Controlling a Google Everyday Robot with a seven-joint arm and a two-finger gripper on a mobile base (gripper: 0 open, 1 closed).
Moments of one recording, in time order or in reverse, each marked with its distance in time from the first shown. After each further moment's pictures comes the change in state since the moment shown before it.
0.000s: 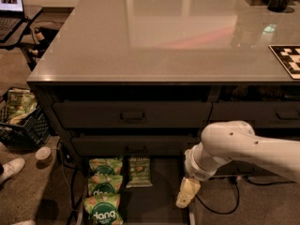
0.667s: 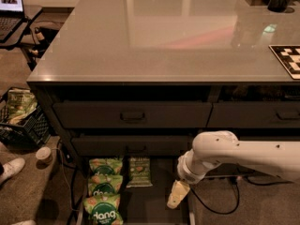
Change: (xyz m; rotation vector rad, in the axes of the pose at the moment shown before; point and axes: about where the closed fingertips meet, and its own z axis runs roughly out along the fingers) arm -0.003 -0.013 0.071 -0.034 -0.044 0.055
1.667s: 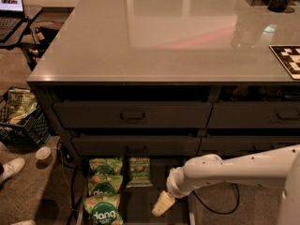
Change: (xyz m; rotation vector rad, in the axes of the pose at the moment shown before) arm -0.007 0.009 0.088 0.041 -0.112 0.105
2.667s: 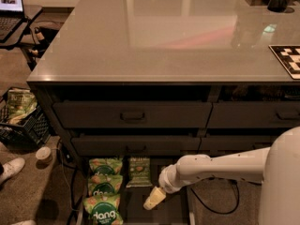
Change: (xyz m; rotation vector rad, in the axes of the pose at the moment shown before) arm -0.024 -0.016 0.053 -0.045 -0.079 0.038
